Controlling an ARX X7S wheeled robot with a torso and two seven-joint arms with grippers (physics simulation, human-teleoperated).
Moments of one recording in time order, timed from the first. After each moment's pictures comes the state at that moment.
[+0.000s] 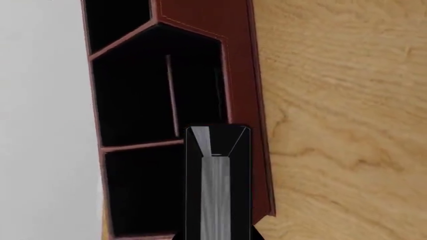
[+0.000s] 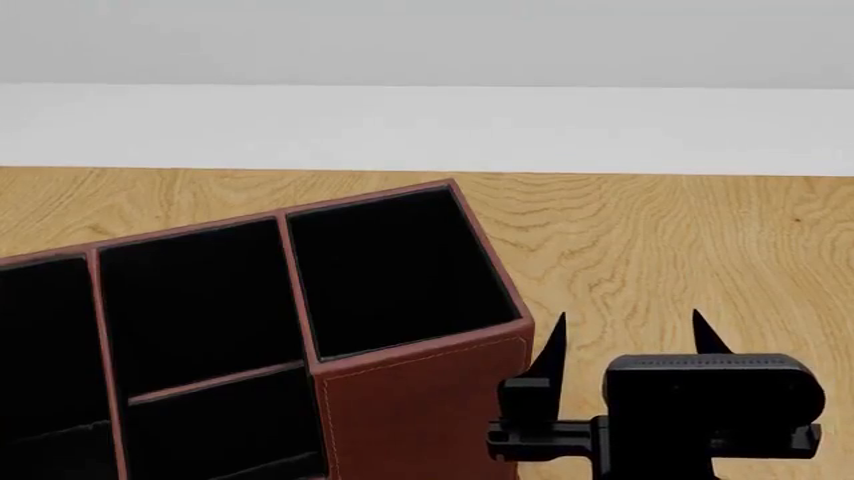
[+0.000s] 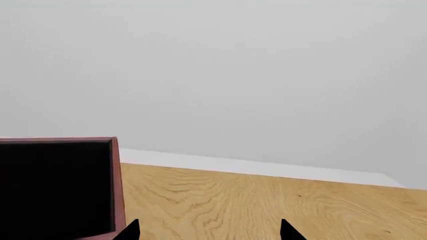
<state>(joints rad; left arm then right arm) -2.30 -0.87 1.42 0.73 -2.55 -1.55 -0.84 0.28 0.35 -0.18 -0.53 0.30 0.70 0.37</state>
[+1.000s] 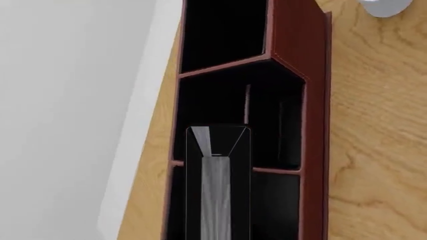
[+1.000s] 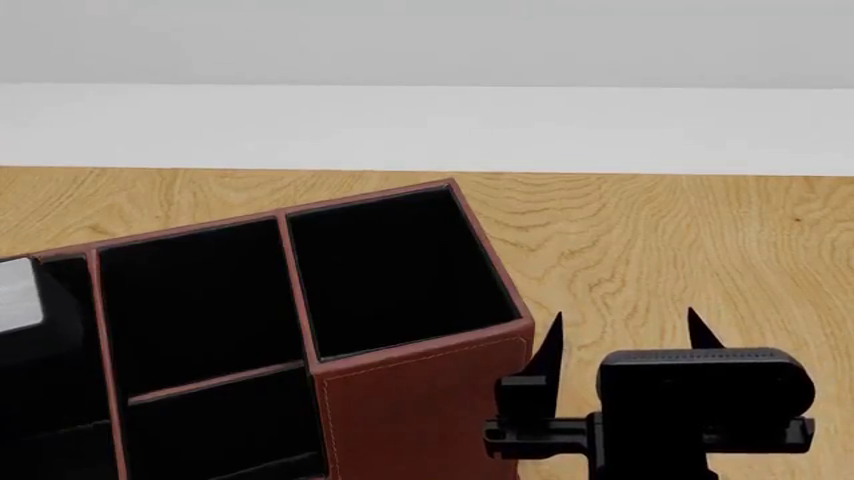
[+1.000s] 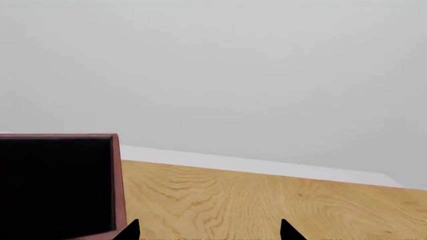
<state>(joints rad) -2.33 -0.95 1.30 0.62 -1.55 -1.56 0.16 0.30 0.36 -0.20 -0.51 0.31 0.70 0.38</state>
